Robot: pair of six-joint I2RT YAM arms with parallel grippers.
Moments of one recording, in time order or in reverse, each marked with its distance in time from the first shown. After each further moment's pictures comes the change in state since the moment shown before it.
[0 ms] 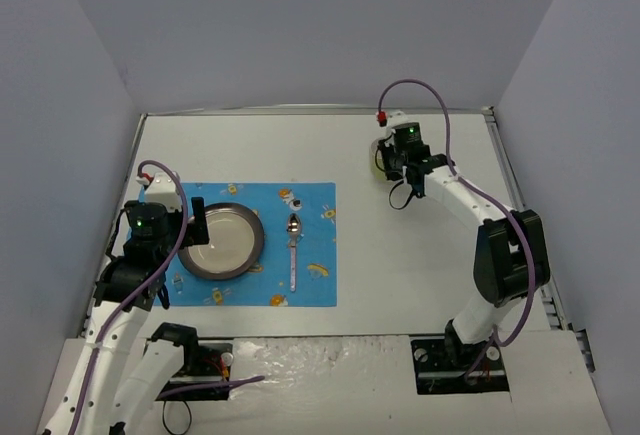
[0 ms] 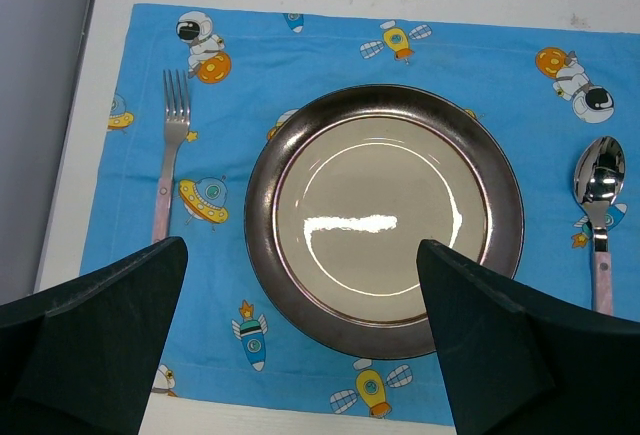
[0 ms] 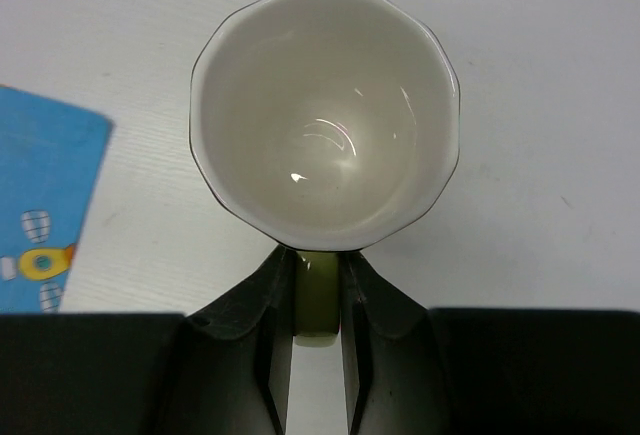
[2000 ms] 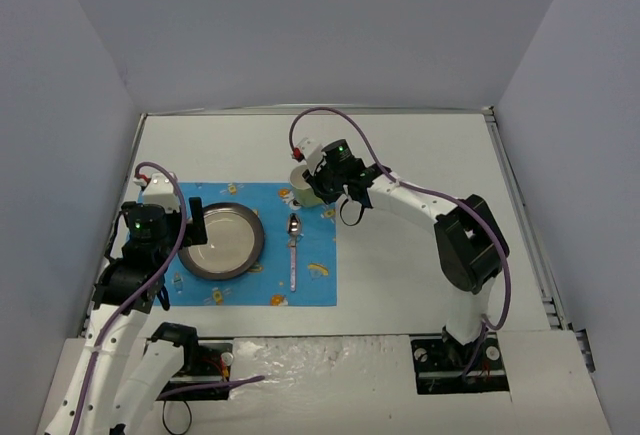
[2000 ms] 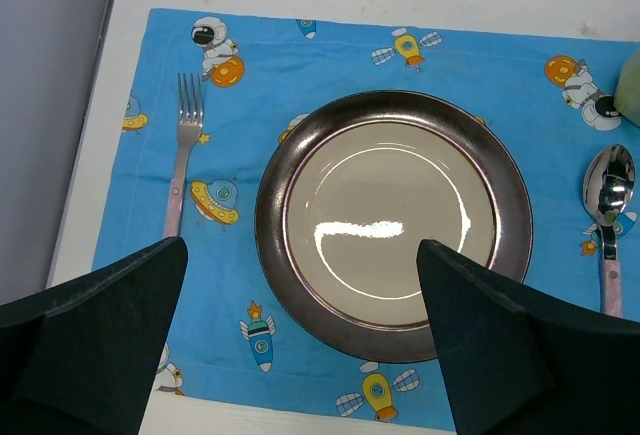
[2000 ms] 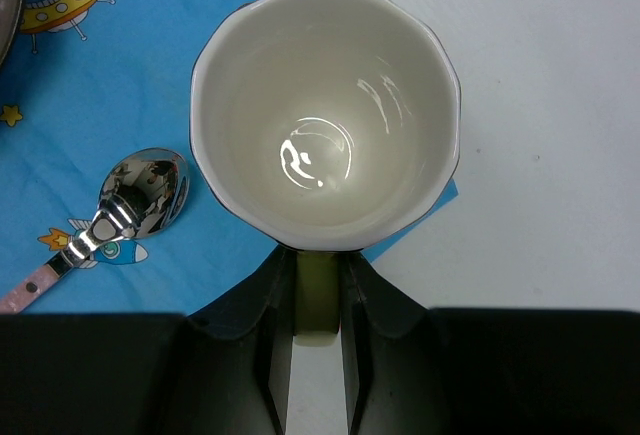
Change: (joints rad) left arm 0.000 -0.014 -0.003 0.001 -0.026 0.003; right arm 0.340 0.191 0.131 0.023 -0.213 -0.207
